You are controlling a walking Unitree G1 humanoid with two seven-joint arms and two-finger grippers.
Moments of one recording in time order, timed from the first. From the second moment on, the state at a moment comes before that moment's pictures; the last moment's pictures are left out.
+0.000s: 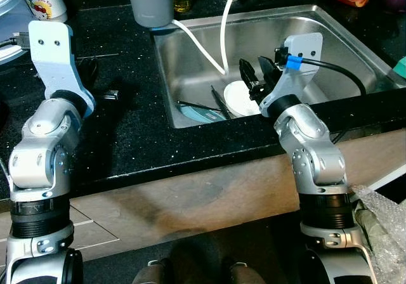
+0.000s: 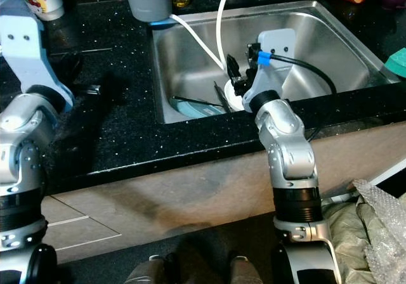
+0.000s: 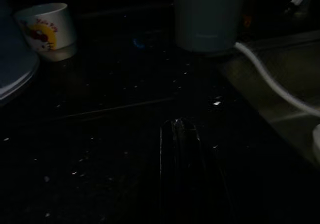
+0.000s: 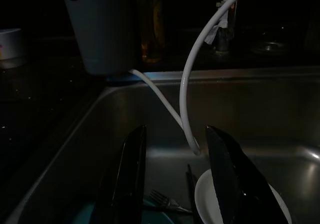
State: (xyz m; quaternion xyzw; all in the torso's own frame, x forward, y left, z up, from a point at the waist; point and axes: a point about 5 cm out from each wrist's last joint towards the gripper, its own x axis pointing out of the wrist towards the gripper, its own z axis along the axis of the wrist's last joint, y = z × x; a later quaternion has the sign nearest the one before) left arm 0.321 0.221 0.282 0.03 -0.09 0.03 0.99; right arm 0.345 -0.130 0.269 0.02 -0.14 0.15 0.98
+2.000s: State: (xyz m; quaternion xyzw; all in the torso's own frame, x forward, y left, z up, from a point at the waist) left arm 0.287 0.299 0.295 0.21 -0.01 0.07 0.97; right arm 0.348 -0.129 0.275 0.02 -0.15 0.16 0.98
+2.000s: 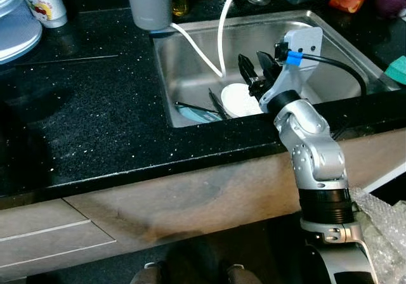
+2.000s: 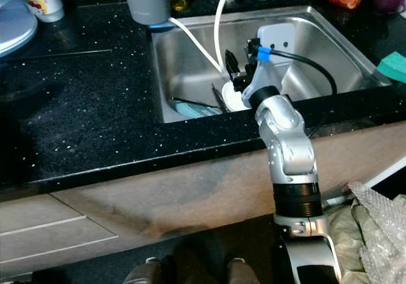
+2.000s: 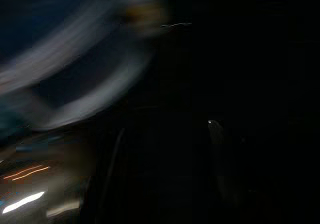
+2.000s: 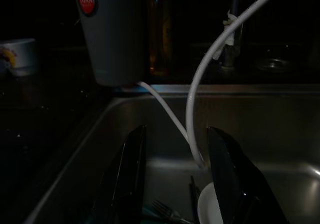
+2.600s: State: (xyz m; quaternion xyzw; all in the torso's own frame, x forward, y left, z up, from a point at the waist) left arm 0.283 0.318 0.249 0.22 0.11 0.15 0.96; right arm 0.348 -0.129 0.277 0.02 -0.16 0.16 0.97
